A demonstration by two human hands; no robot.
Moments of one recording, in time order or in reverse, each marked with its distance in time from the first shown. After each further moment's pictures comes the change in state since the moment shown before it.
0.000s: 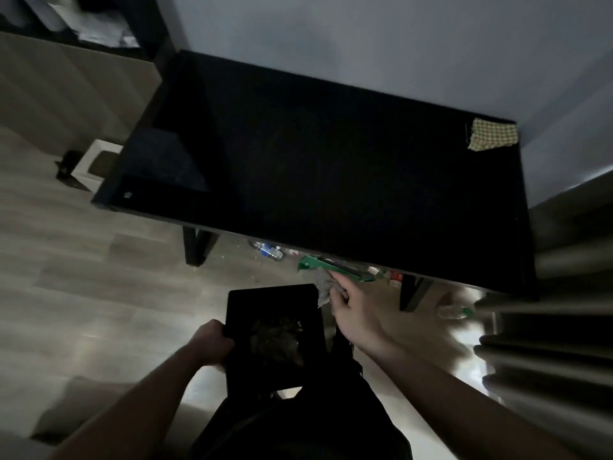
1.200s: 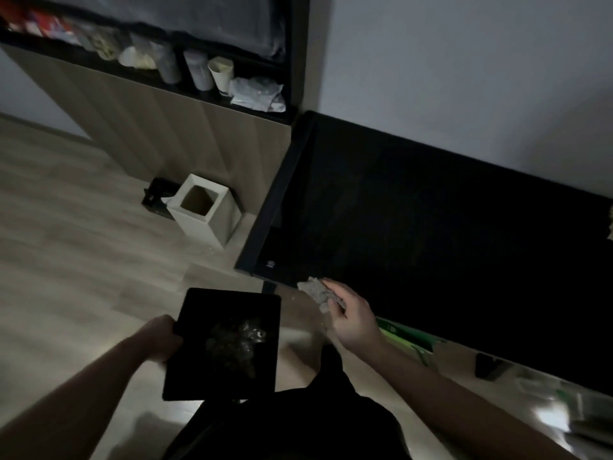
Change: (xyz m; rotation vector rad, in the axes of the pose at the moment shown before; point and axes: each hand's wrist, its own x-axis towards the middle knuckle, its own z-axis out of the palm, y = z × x) left_hand 0.106 -0.284 -0.363 0.067 0.065 -0.101; right_hand 0.163 -0.241 0.270 -0.184 -0.104 -0.115
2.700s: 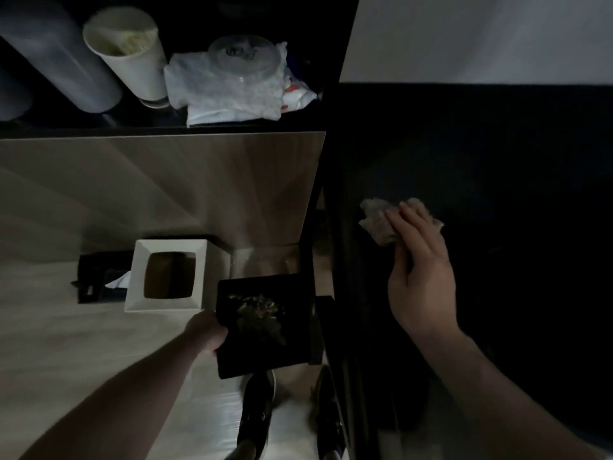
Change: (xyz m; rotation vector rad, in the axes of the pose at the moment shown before) left_hand 0.514 0.076 -0.153 0.220 -0.083 0.109; right_hand 0.359 -0.054 0.109 -0.197 0.709 0.091
